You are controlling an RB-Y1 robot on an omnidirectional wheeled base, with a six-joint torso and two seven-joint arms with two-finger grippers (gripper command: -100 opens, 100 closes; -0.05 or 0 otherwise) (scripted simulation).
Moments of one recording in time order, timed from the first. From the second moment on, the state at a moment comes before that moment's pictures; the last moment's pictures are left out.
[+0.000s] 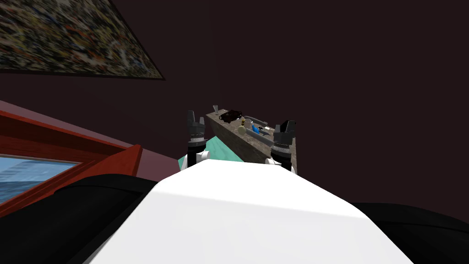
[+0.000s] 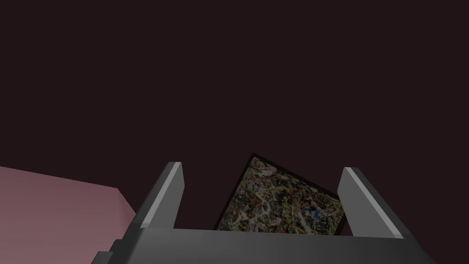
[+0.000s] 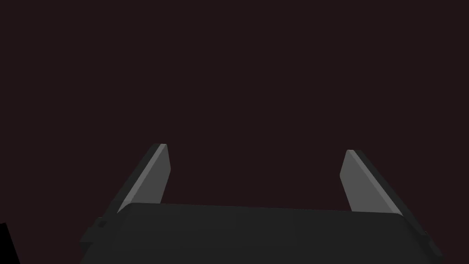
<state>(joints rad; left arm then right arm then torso) 0.46 -0.04 0.01 -2.36 -0.10 -0.42 0.05 0.50 0.00 0.00 -2.27 0.08 -0.55 0.02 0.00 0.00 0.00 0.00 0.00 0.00</state>
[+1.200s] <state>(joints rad) 0.46 -0.04 0.01 -2.36 -0.10 -0.42 0.05 0.53 -0.30 0.02 -2.18 0.07 -0.52 -0.07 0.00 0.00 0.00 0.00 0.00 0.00</state>
